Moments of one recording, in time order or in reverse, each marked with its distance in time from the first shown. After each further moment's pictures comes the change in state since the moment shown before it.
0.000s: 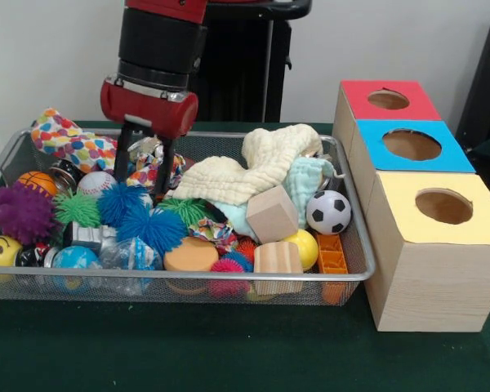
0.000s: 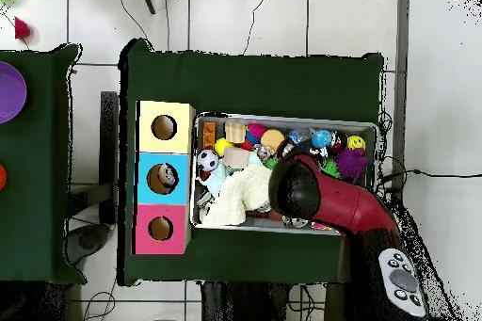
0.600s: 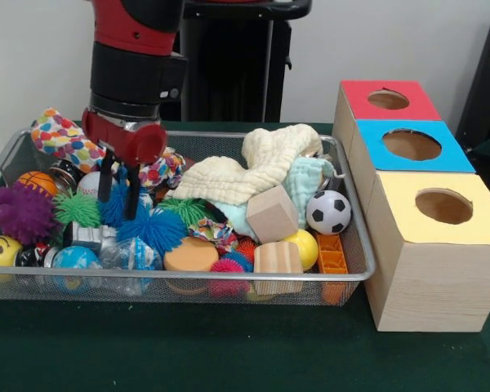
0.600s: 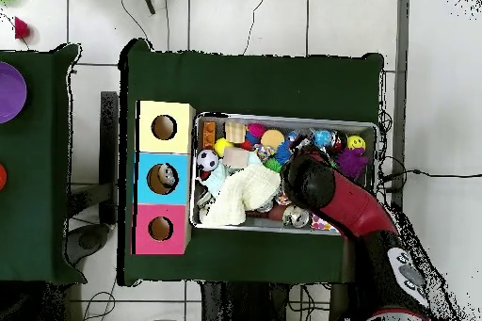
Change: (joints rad) arm -0.014 0.088 -0.031 0.000 0.259 -0.018 0.114
